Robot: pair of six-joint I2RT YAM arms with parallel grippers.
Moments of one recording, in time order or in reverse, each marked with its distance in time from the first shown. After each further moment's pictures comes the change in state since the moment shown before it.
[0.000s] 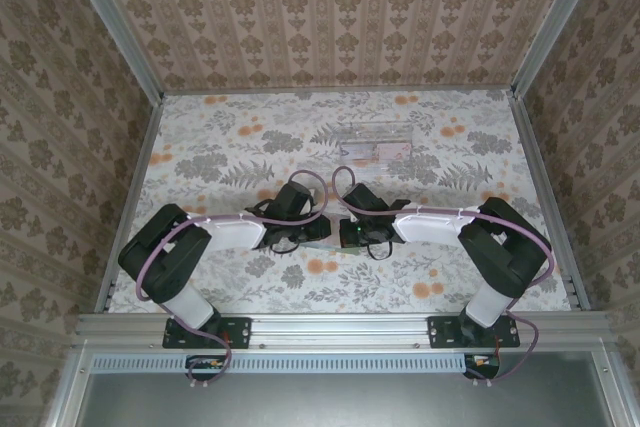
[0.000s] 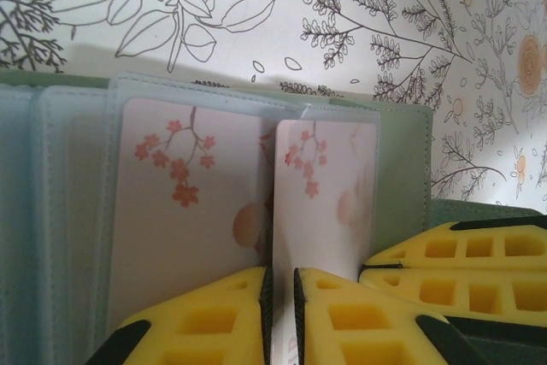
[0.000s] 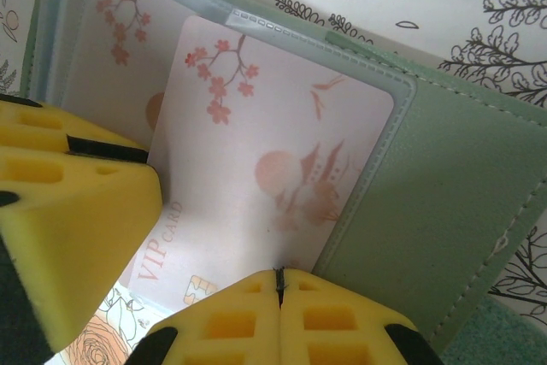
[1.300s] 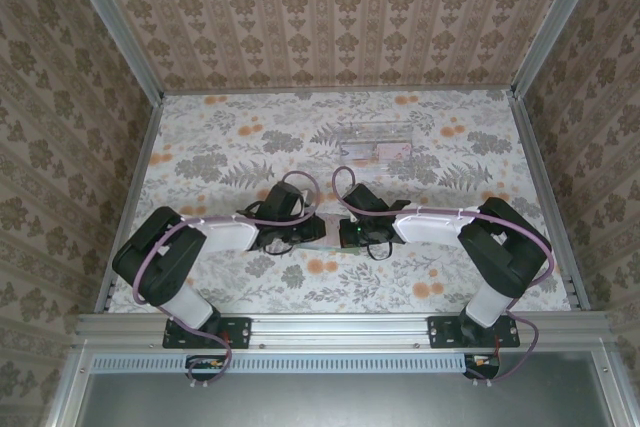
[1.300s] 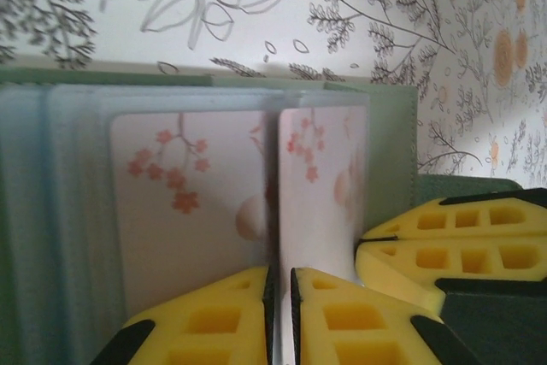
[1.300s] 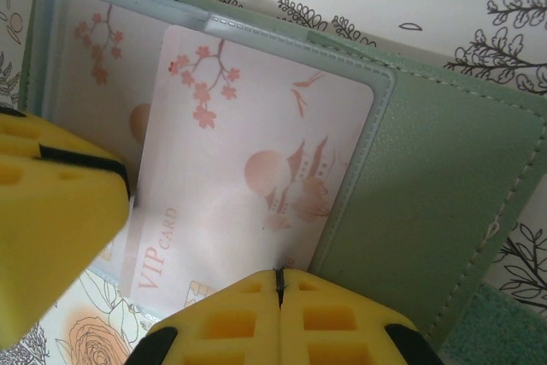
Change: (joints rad) left arm 0.051 -0.032 -0.060 0.052 0.098 -0.001; right arm -0.001 0.000 -0.006 0.013 0.000 0.003
